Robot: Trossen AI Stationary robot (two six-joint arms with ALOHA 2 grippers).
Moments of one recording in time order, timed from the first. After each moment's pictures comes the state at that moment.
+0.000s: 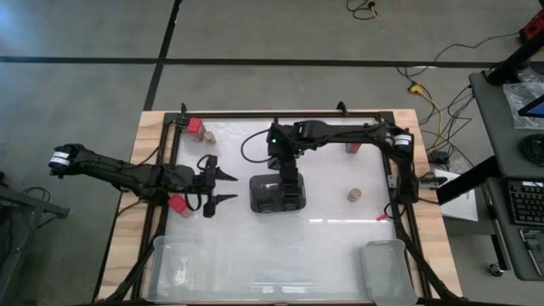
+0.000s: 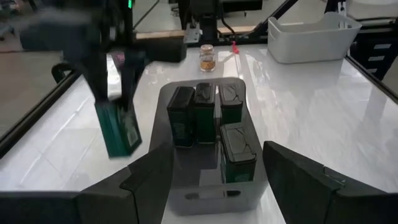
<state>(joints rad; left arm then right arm) -0.15 0.83 0.40 0.11 -0.20 -0.01 -0.25 2.01 1.67 -0.85 0.04 -0.22</state>
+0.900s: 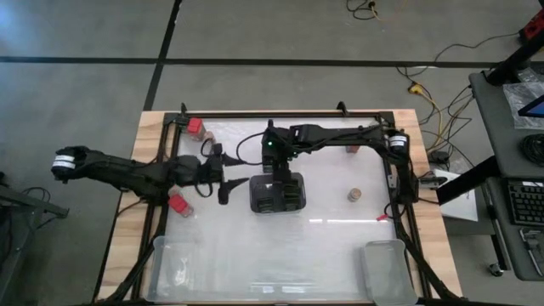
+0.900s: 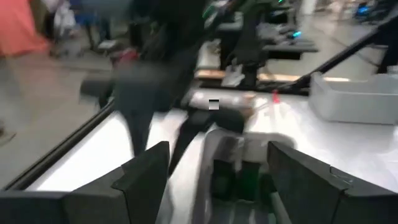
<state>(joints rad) 0.01 1.00 0.41 0.44 -0.19 -0.03 -0.22 2.03 1.67 -0.72 0.02 -0.24</state>
